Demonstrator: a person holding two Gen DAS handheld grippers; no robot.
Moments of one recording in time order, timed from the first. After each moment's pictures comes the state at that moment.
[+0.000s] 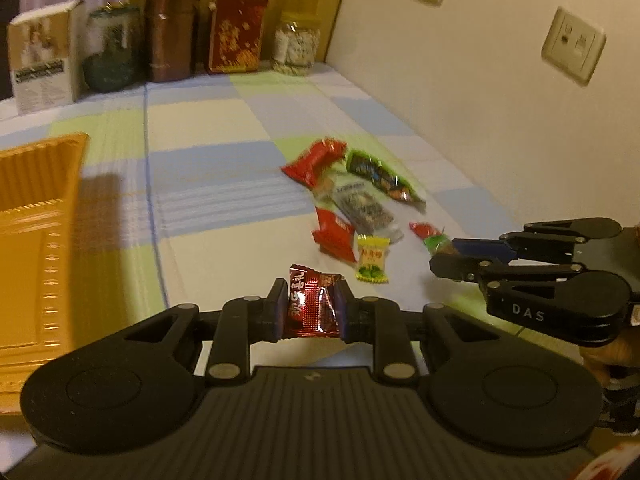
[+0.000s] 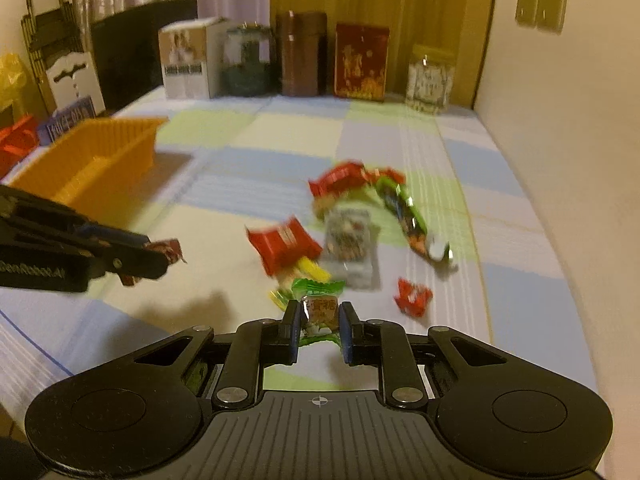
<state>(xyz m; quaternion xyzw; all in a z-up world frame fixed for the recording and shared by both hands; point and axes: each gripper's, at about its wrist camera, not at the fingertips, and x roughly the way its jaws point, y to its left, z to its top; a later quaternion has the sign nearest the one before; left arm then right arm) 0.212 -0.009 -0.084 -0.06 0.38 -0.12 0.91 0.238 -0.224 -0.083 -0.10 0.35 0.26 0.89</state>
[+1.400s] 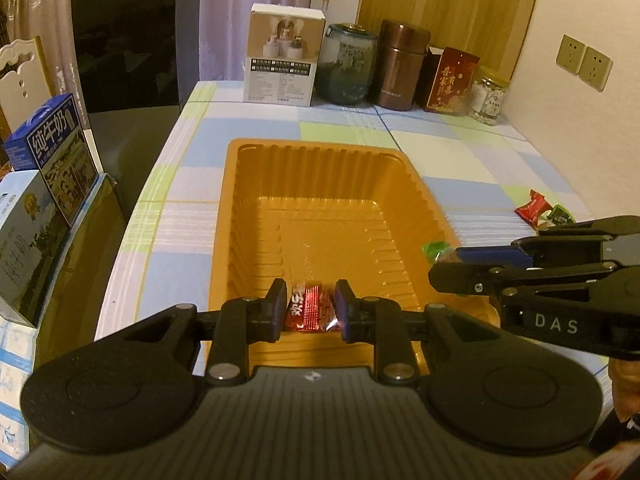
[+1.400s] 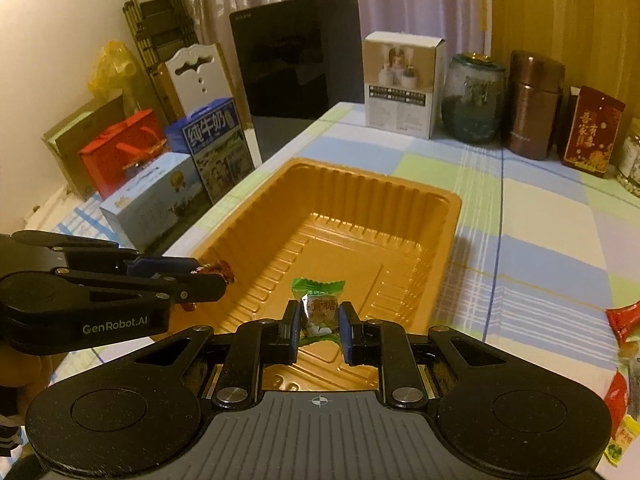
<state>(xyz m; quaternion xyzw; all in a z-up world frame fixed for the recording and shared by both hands) 0.149 0.233 -0.065 -0.08 0.38 0.06 0.92 0.212 0.059 -0.061 -0.09 0.37 0.41 0.83</state>
